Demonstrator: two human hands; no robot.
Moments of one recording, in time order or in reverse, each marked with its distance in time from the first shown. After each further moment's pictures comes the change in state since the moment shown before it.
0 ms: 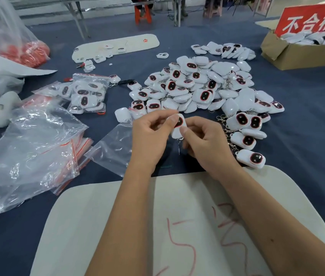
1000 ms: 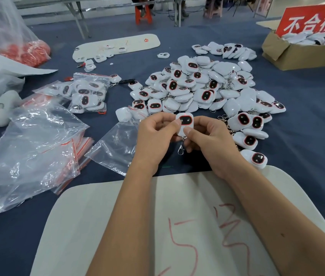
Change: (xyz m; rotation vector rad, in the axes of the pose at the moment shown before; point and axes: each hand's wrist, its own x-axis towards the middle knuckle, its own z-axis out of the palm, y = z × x) left_hand 0.000 0.000 0.003 -0.085 -0.045 -0.173; right_hand 0.008 0.003 -0.008 0.209 -0.072 0.145
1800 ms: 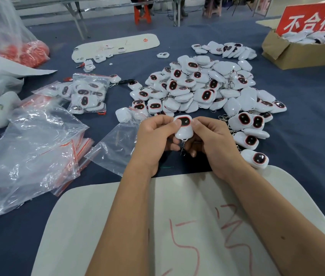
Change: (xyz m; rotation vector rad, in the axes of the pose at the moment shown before) left_hand -0.004 0.009 -0.002 -0.042 -0.092 -0.124; right_hand -0.003 -0.004 0.003 0.085 -0.020 -0.035
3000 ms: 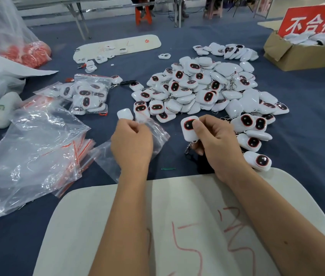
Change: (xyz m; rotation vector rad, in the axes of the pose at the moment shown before) left_hand 0.005 -0.004 -0.027 0.636 0.728 0.079; right_hand -0.001 0.005 0.001 -0.200 0.144 -0.070
